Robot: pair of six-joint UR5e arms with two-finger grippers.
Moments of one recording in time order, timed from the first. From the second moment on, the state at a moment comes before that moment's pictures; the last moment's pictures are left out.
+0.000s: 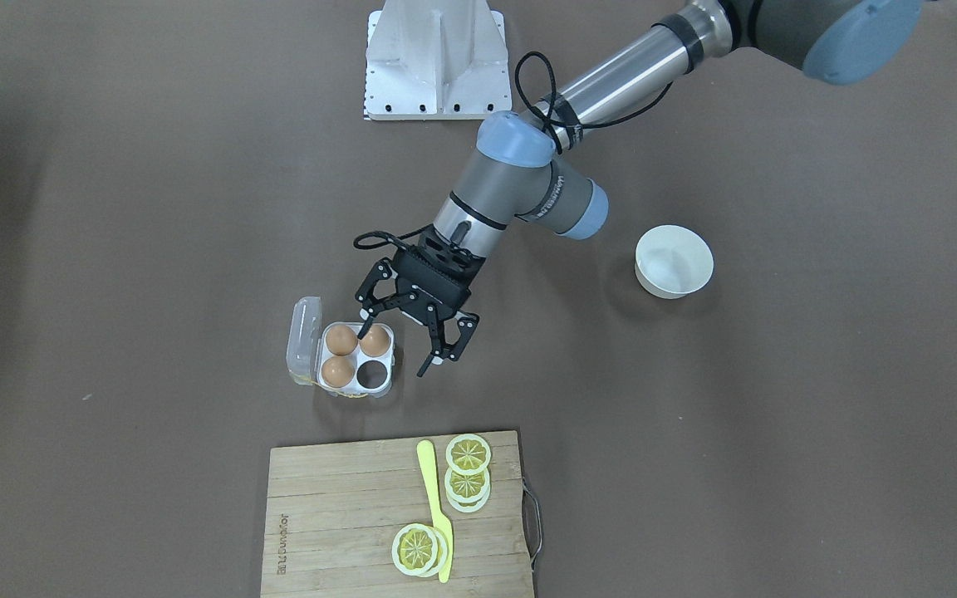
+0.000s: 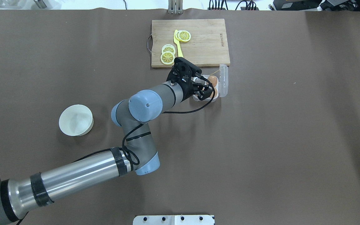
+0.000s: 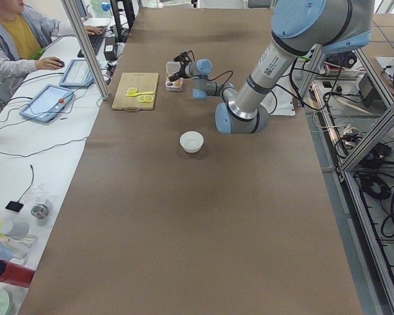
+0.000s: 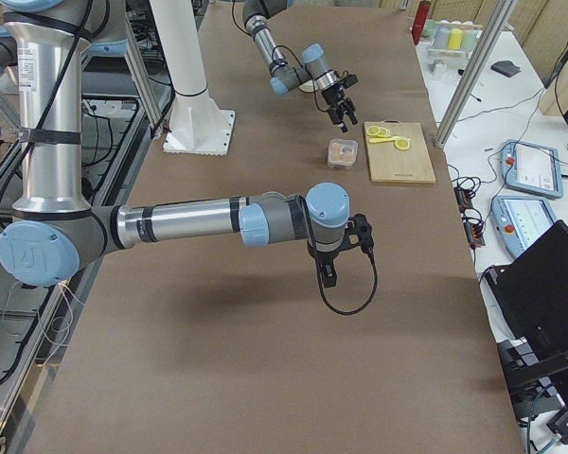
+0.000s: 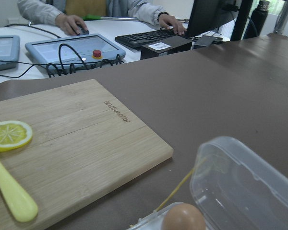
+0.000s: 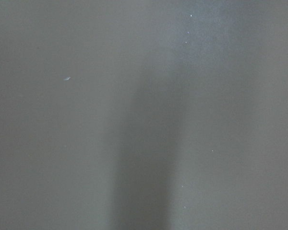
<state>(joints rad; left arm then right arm) -0.60 -2.45 -1.18 -2.50 -1.62 -0.92 1.50 -1.61 1.77 -1.52 2.48 -0.02</state>
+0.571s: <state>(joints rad) -0.99 -2.21 -1.45 -1.98 -2.20 -0.82 1.34 -1.47 1.76 -1.51 2.40 0.26</state>
